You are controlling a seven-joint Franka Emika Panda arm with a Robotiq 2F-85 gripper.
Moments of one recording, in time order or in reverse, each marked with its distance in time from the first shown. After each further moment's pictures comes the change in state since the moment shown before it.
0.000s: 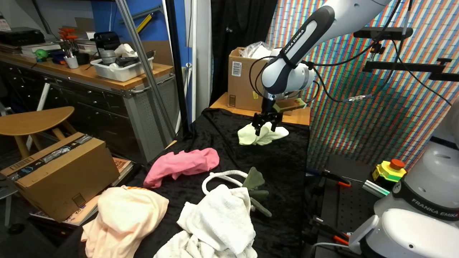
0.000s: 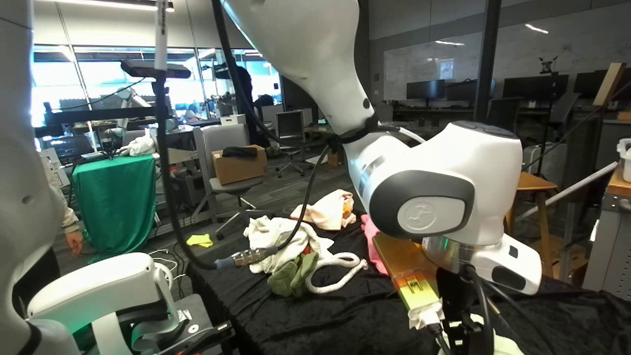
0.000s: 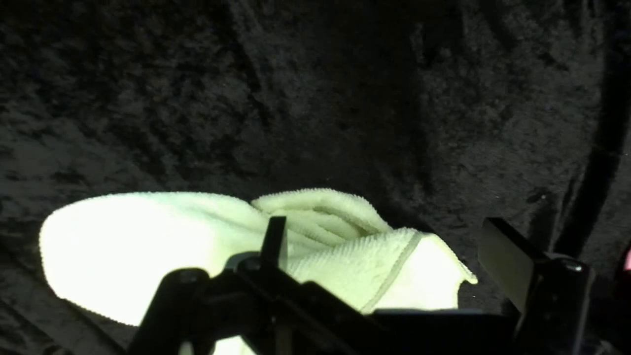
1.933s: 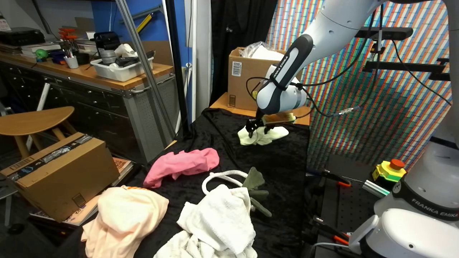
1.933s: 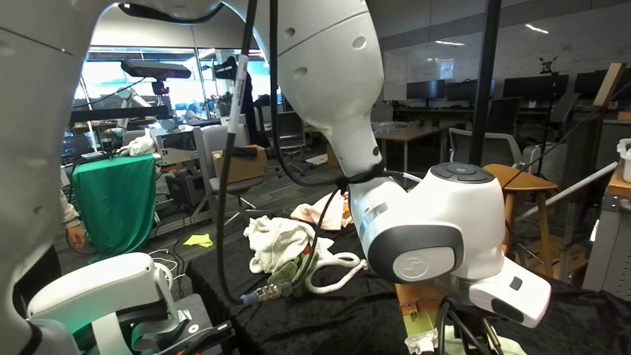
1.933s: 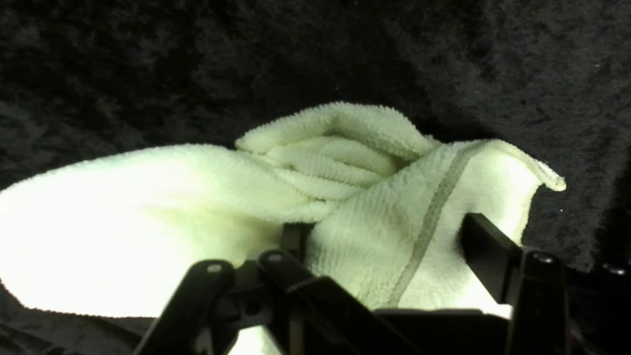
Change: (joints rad) arm 0.006 0.179 0.014 0.036 0.038 0.353 0.179
